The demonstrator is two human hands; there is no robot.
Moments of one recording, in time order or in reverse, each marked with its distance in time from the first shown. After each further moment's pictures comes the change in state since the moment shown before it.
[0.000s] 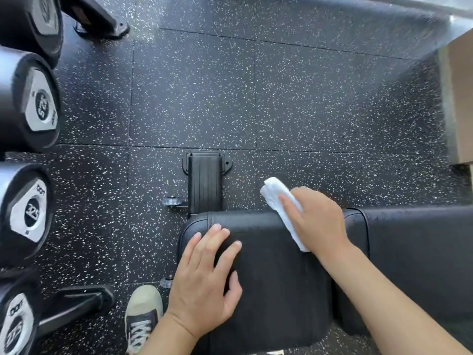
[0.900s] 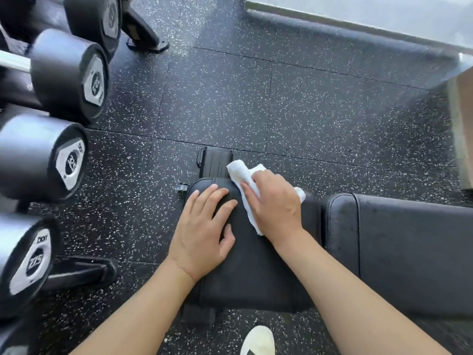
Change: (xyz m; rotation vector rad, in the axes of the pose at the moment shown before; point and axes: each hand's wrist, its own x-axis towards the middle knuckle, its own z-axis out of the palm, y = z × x) left_hand -0.005 0.017 -0.011 0.096 -0.012 -0.088; right_hand -0.047 -0.052 0.041 0.098 0.438 -0.385
